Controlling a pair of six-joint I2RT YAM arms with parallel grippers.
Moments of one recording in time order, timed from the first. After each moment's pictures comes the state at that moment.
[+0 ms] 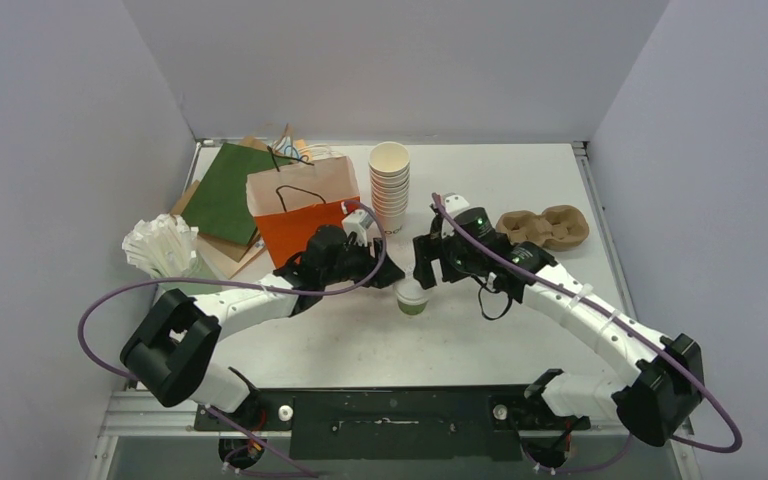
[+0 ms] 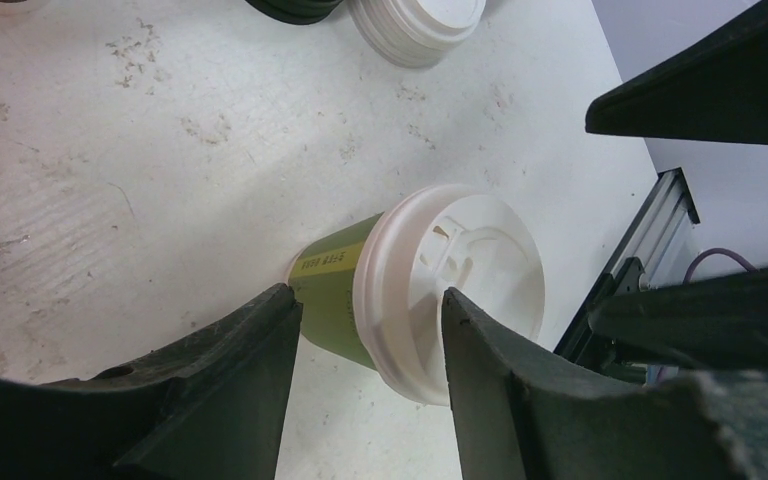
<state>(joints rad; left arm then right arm) -0.69 1.45 0.71 0.31 0.29 -0.60 0.68 1.23 1.01 -0.56 -0.03 0.24</state>
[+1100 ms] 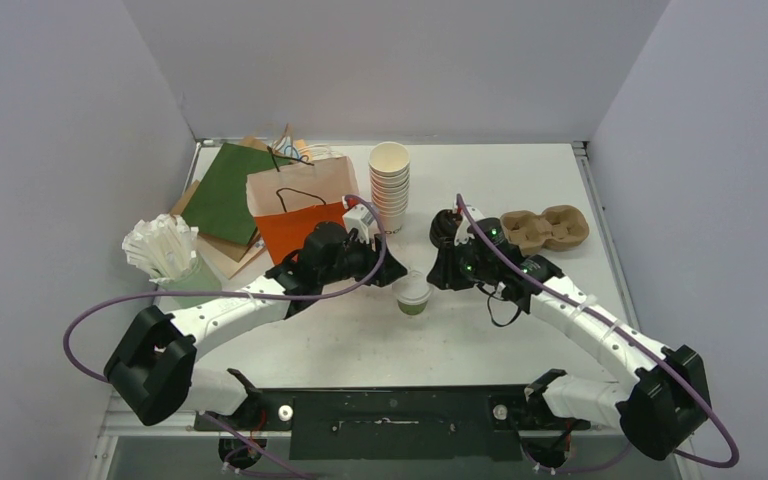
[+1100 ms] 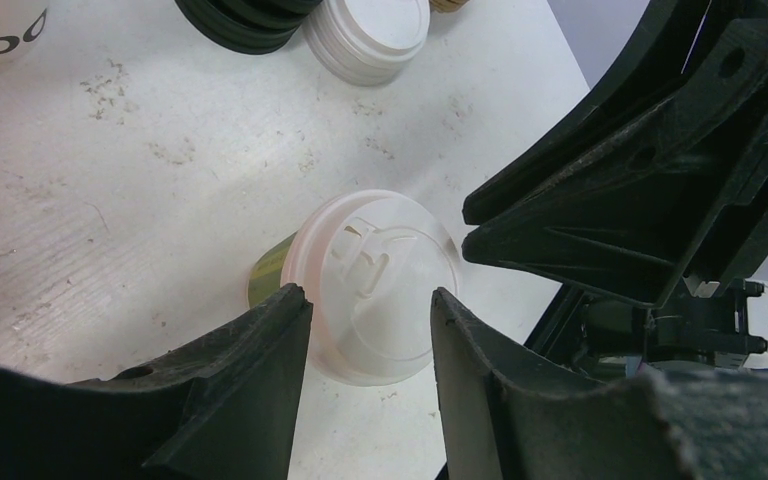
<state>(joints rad) -0.74 1.35 0.78 0.18 0.25 -0.59 0.58 1.14 0.84 -0.44 -0.17 0.43</state>
